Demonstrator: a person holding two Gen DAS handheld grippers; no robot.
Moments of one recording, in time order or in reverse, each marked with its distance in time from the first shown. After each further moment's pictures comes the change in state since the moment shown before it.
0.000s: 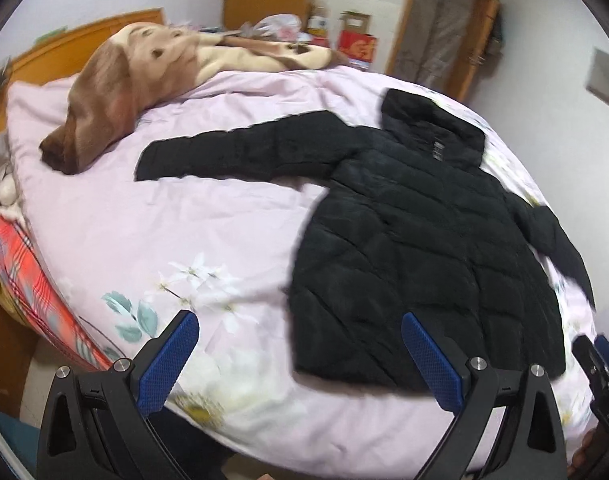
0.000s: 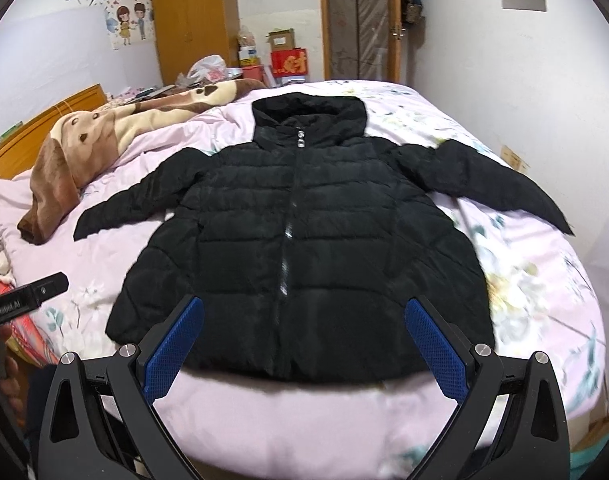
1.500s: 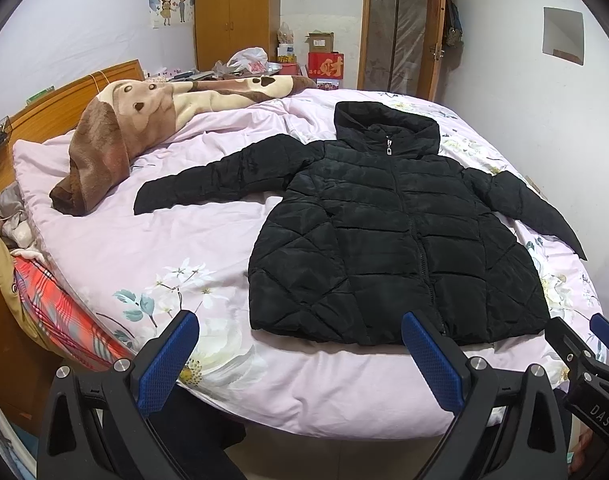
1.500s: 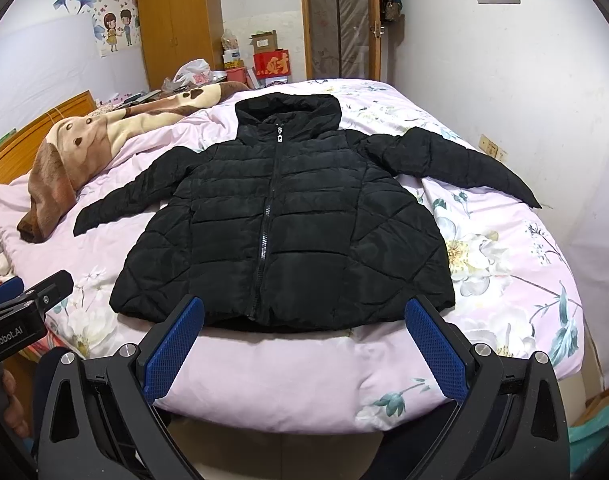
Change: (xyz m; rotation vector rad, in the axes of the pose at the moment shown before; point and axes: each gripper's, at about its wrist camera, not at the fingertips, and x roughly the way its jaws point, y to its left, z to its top) left arm -0.086 -0.079 -0.068 0.166 -0.108 0.007; right arm -0.063 -0.020 -0.043 0.051 -0.005 -0.049
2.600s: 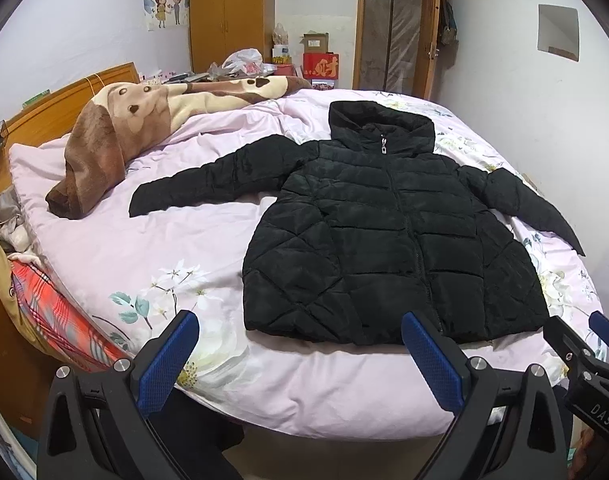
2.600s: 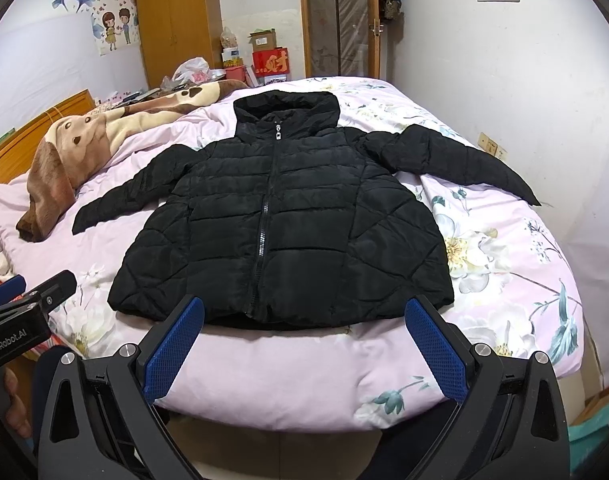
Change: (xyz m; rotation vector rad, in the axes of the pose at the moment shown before) left arm 0.002 -0.006 -0.002 0.014 -0.005 -0.010; right arm 0.001 0.000 -0.002 -0.002 0.002 -0.003
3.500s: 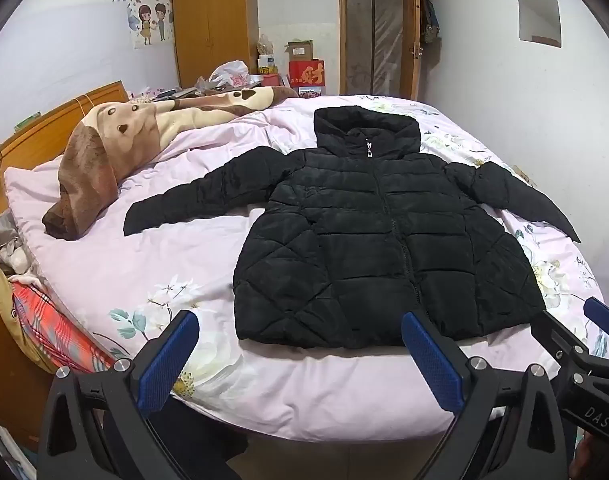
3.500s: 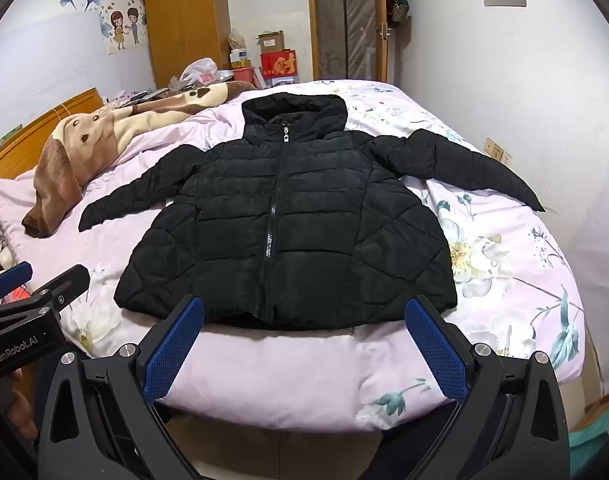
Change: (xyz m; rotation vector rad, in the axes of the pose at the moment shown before) left arm -0.008 -0.016 0.001 0.071 -0.030 0.001; right arm -0.005 0.003 0.001 -0.018 -0.008 0.018
